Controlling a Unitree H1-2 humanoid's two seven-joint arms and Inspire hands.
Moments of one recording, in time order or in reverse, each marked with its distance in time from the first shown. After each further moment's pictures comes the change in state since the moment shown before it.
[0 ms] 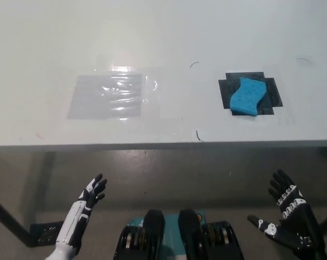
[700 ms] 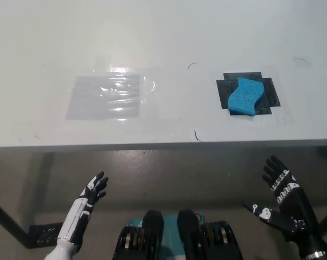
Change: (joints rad) left_arm -0.012 -0.001 -0.004 -0.012 0.004 0.028 0.001; right_arm -0.080 -0.002 -0.002 0.028 -0.021 0.033 0.003
